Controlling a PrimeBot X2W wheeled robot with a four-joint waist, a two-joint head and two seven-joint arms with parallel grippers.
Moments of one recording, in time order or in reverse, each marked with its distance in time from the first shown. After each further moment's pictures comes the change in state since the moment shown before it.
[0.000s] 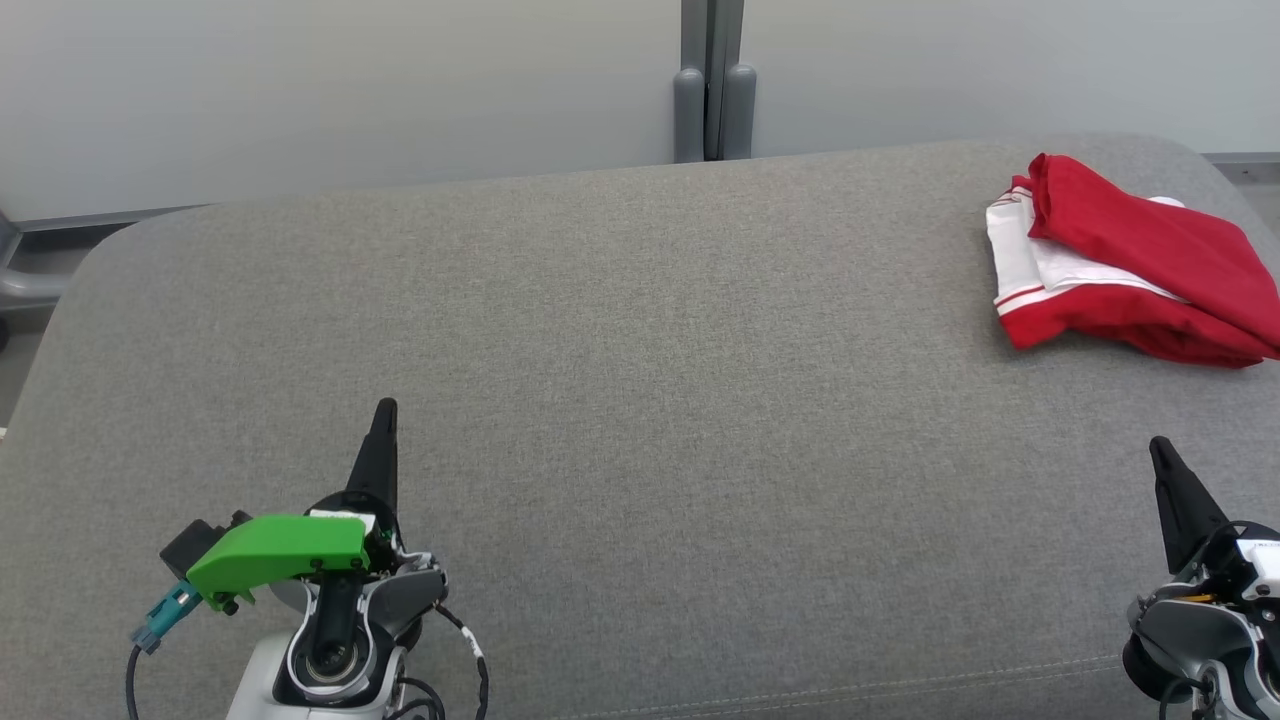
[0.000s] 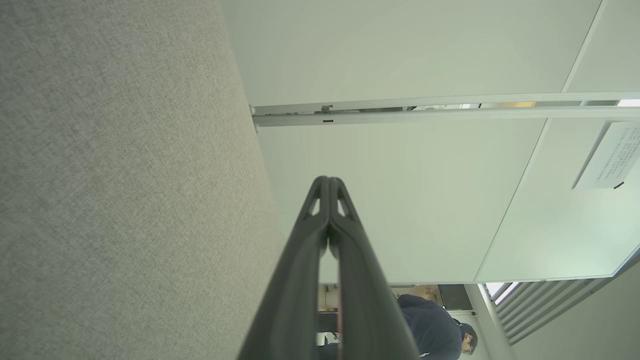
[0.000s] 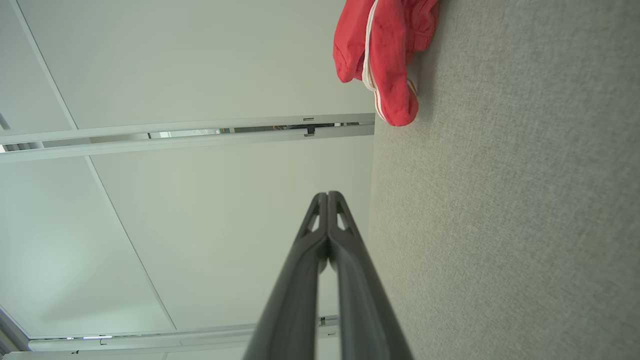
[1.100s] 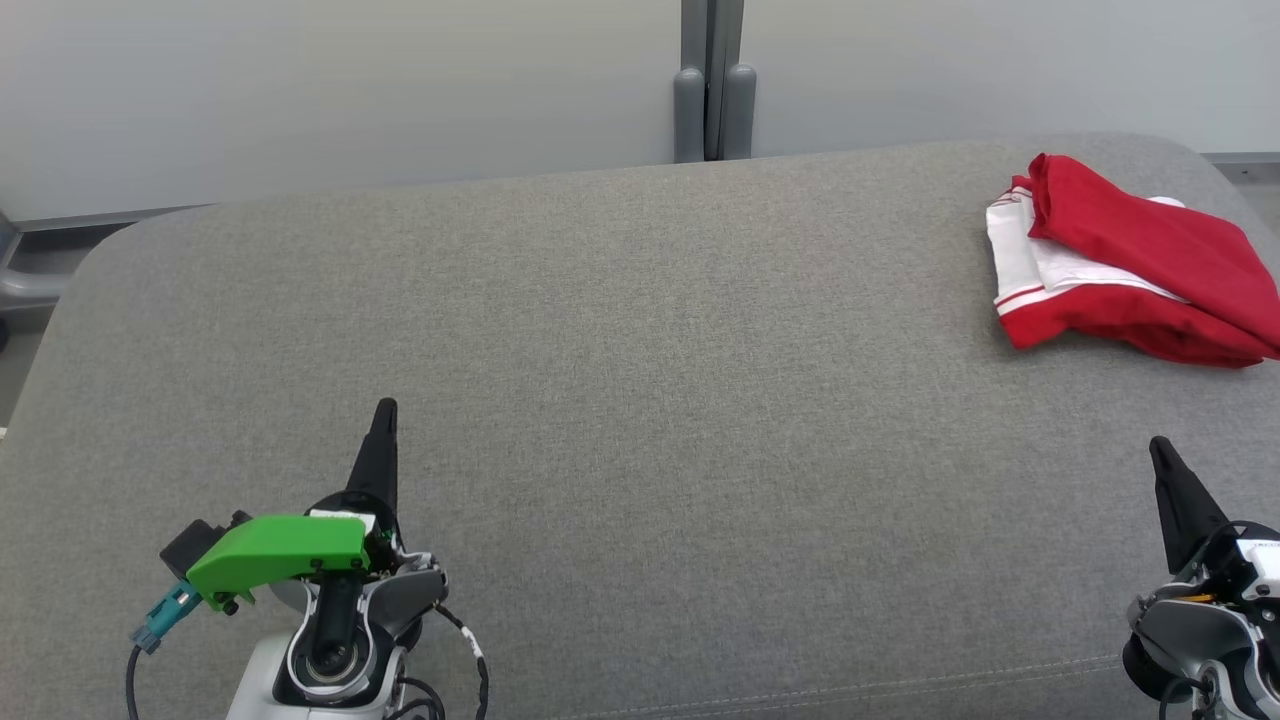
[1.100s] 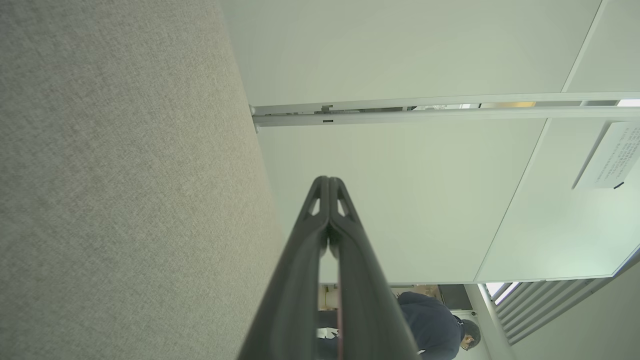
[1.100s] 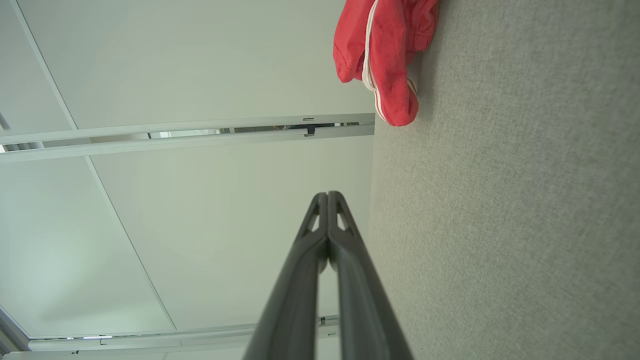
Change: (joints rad) left arm 0.000 0.000 0.000 0.000 0.000 0.000 0.000; right arm 0.000 0.000 0.000 0.000 0.000 0.000 0.000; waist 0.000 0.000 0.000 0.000
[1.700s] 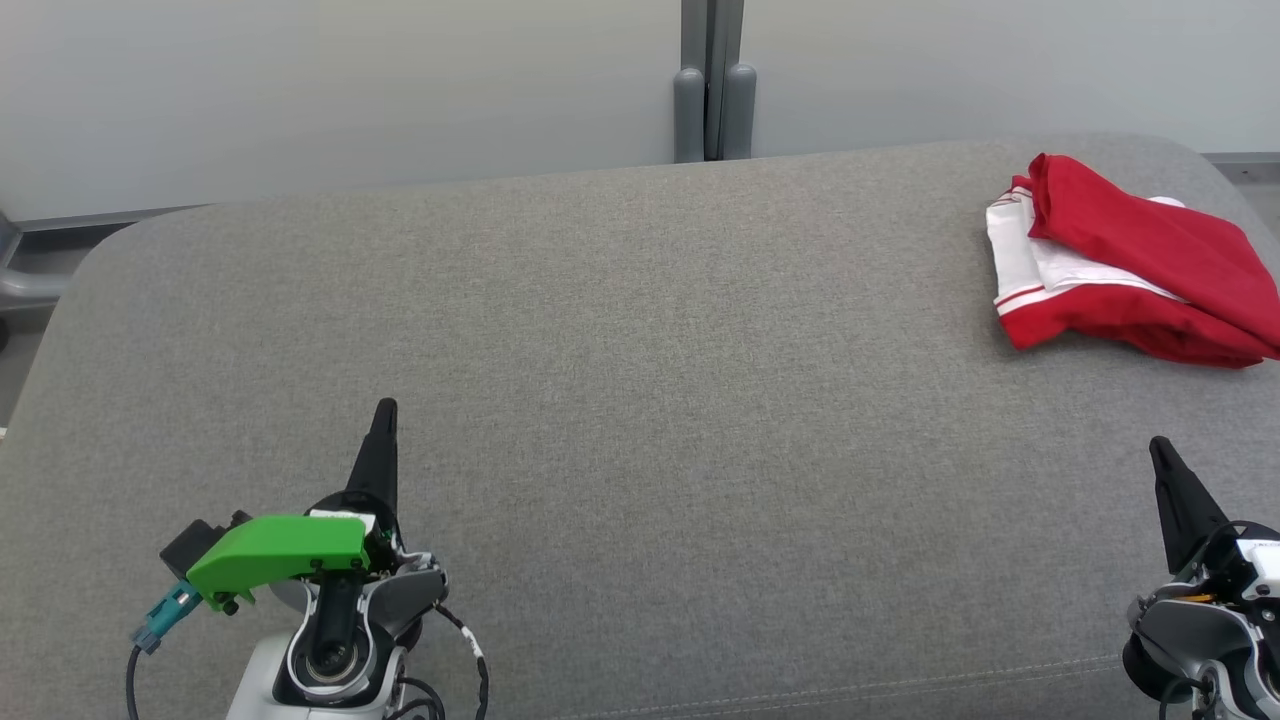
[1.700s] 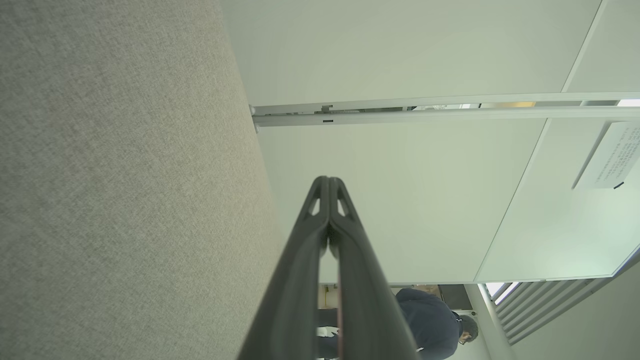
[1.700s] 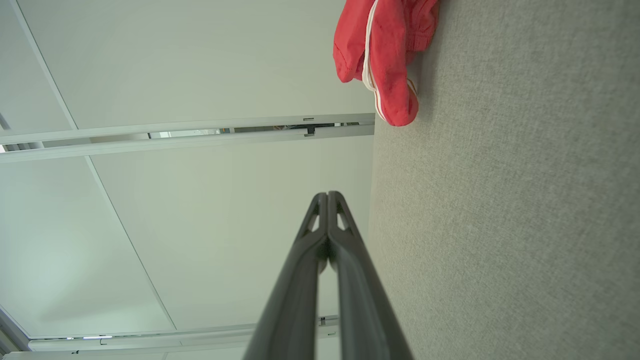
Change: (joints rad) left arm 0.000 0.000 0.000 0.000 0.000 0.000 0.000; right arm 0.000 0.000 0.000 0.000 0.000 0.000 0.000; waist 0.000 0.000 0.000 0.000
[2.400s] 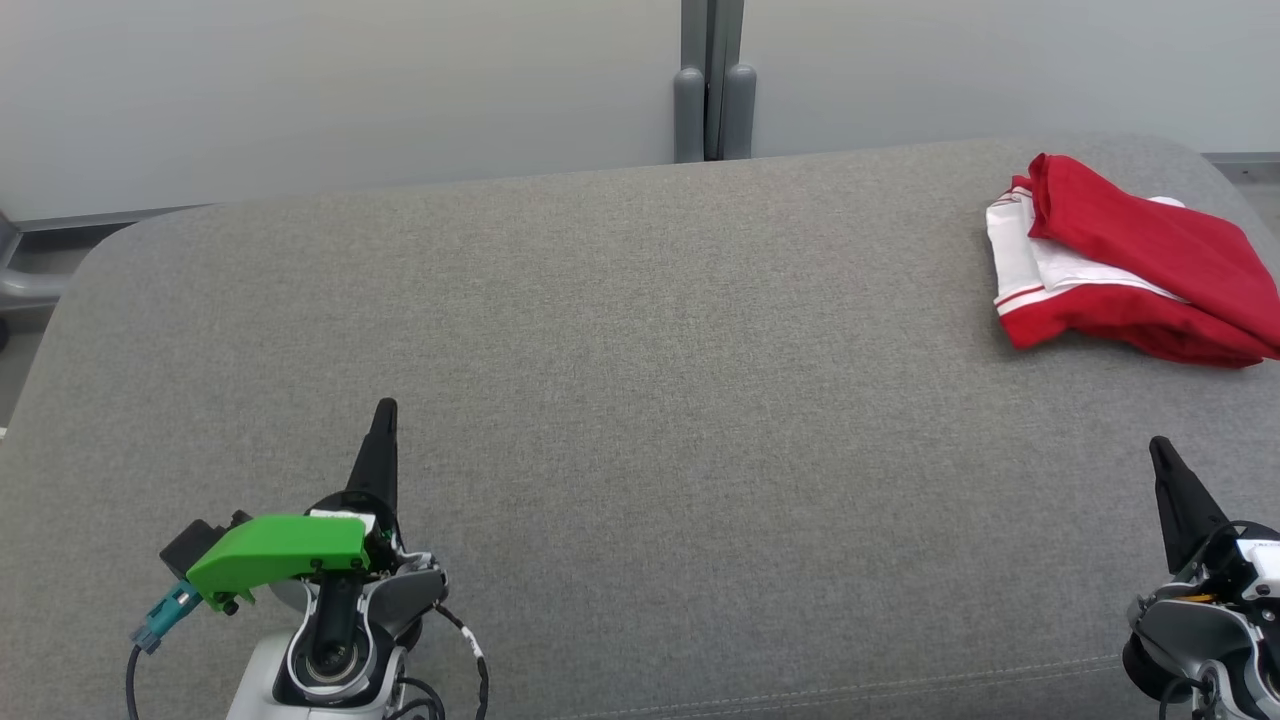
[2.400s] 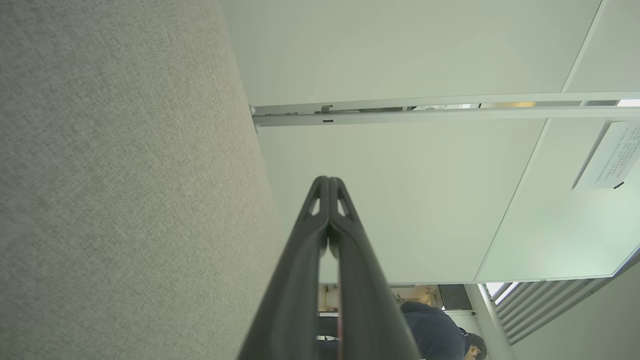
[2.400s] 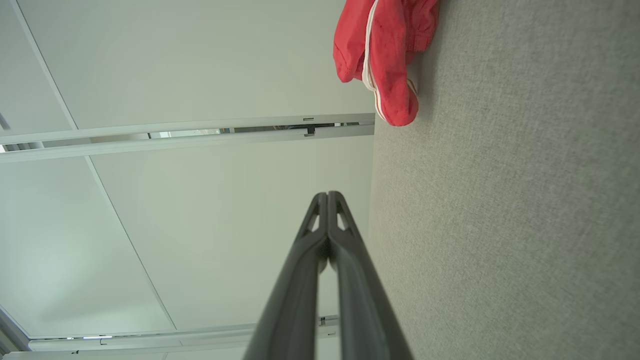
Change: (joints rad) left arm 0.000 0.000 0.000 0.000 0.000 0.000 0.000; right arm 0.000 0.000 0.000 0.000 0.000 0.000 0.000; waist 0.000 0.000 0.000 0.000
